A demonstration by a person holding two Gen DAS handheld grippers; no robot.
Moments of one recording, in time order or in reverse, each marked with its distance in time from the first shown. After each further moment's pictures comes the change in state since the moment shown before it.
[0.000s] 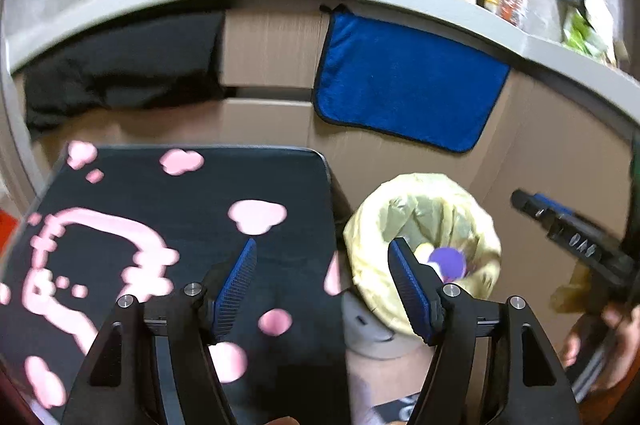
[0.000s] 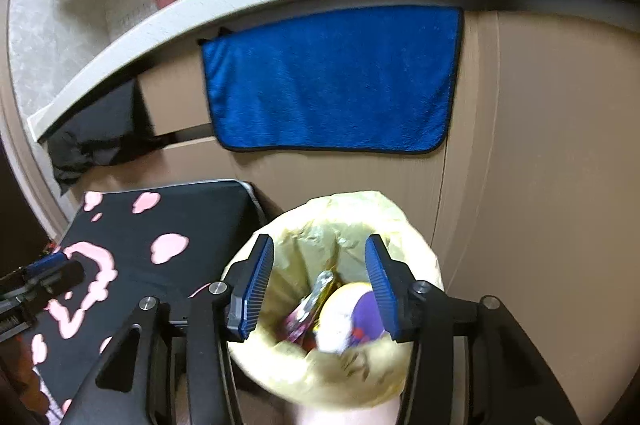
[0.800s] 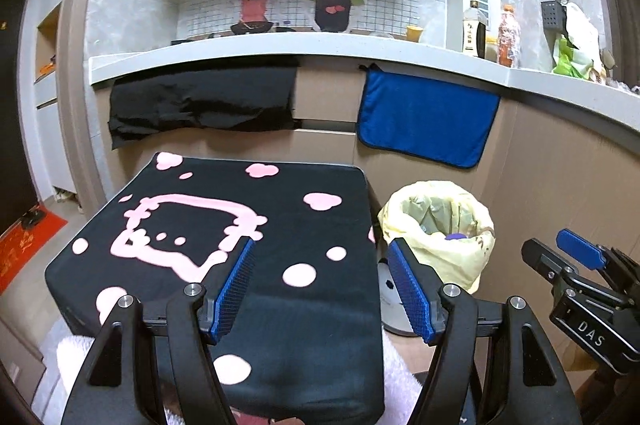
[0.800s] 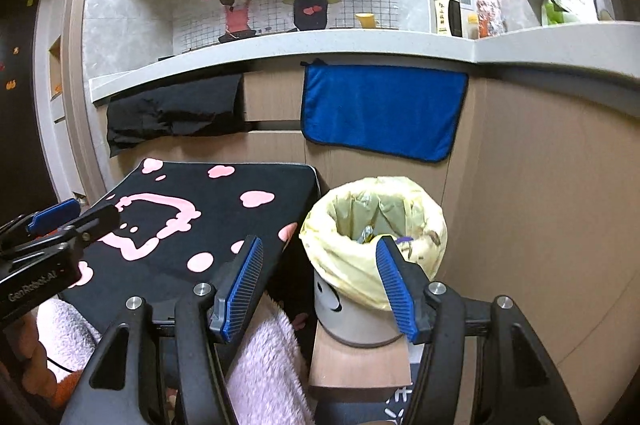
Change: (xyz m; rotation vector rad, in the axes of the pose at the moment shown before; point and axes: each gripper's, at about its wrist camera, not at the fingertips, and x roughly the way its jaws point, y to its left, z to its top) left arm -0.171 0.009 -0.099 -0.044 -0.181 0.145; right arm -0.173 0.098 -0.114 -0.150 -0.131 -0.001
